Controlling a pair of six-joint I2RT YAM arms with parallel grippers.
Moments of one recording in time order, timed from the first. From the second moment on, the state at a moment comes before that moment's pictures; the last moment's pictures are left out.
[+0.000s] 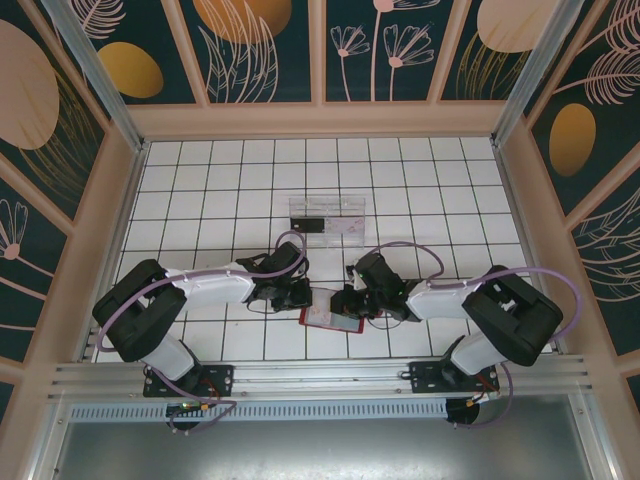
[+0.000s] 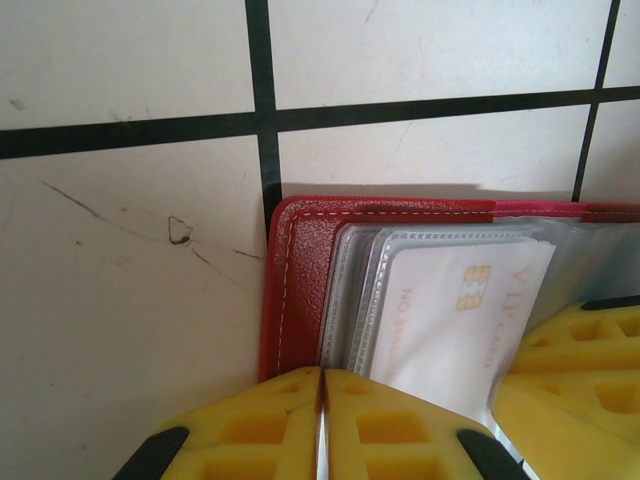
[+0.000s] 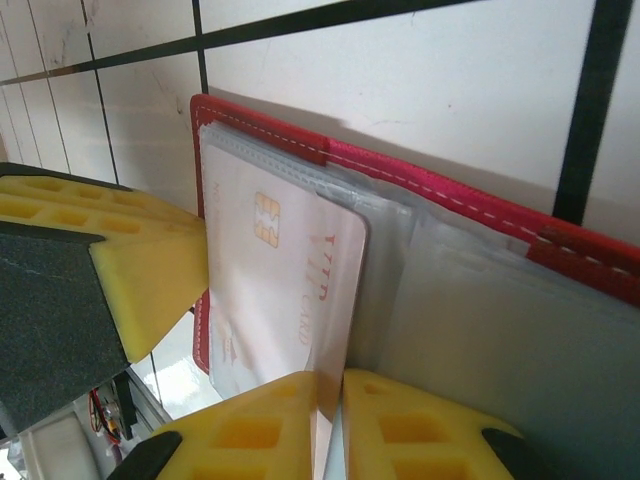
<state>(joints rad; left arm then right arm) -0.84 1.58 0.73 -0.27 0.27 -0.90 0.84 1.47 0.42 0.21 -0.46 0.99</state>
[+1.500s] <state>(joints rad) -0.86 1.60 0.74 -0.25 0.28 -0.92 0.78 1.35 0.32 0.36 -0.54 1.03</state>
